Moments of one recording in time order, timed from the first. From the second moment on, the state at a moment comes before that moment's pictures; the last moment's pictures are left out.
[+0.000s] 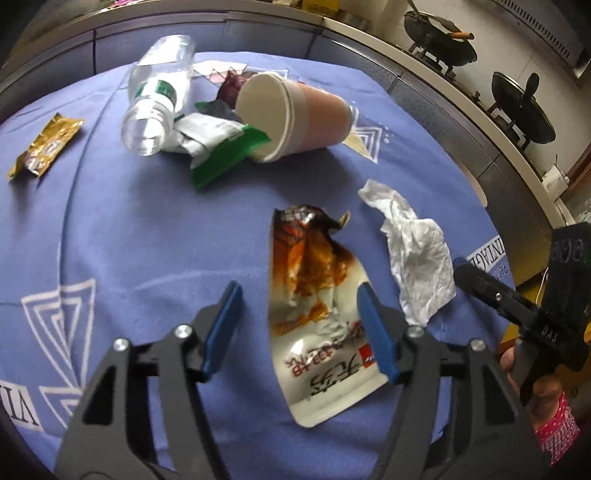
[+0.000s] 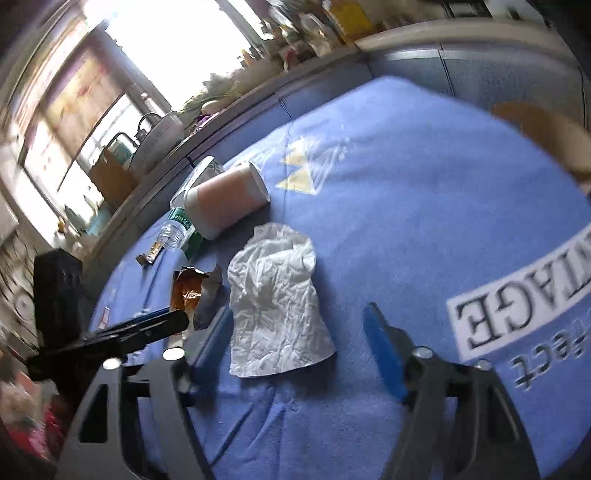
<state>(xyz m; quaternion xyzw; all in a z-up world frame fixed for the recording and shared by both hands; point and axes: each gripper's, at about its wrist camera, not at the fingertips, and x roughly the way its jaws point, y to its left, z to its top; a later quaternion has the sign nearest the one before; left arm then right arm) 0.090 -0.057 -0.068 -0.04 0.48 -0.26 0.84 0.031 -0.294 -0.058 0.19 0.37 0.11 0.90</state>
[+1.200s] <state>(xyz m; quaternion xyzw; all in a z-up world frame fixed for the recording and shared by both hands) 0.176 -0.285 0.009 0.00 0.43 -0.42 0.80 0.063 -0.441 -0.024 0.21 0.27 -0.03 0.94</state>
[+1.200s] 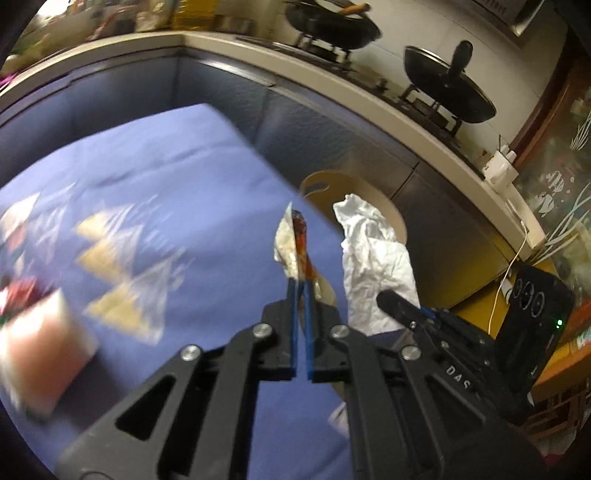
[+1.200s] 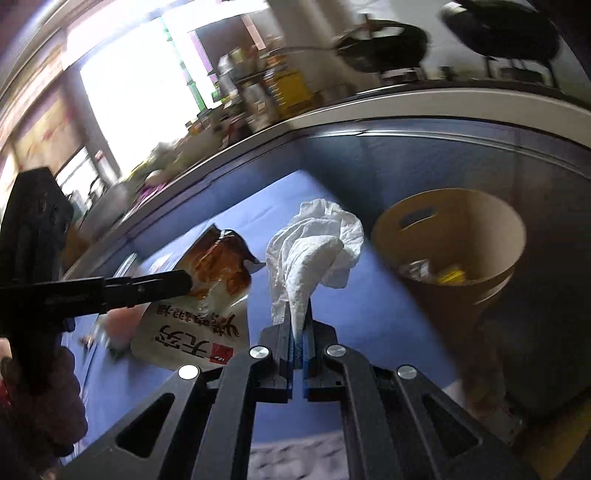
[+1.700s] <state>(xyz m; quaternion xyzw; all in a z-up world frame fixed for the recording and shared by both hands) 0.238 -0.471 -0.005 0.04 0.44 -0.42 0.79 0.119 -0.593 -0.062 0.27 0.32 -0.12 0.90</state>
